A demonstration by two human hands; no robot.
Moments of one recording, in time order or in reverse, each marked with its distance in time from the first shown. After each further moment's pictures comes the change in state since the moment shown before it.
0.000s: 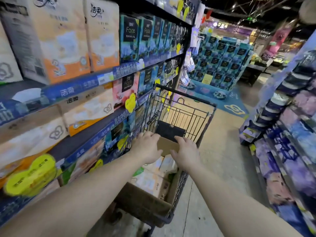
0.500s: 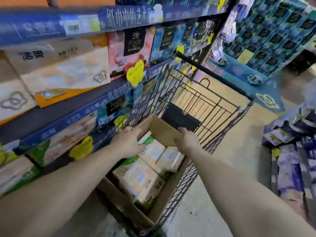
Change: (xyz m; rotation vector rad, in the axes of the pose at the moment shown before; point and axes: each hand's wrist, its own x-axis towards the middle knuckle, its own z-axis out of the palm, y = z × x) left_hand 0.126 -0.069 0.095 -0.132 -0.229 -0.346; right_hand 0.202 0.067 0.099 -0.040 -0.350 0.003
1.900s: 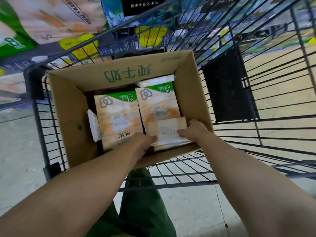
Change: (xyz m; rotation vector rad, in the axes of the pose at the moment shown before) left_hand 0.136 0.119 0.257 -1.447 -0.086 -1.324; right_hand 0.230 0.128 0.129 -0.250 -0.820 -0.115
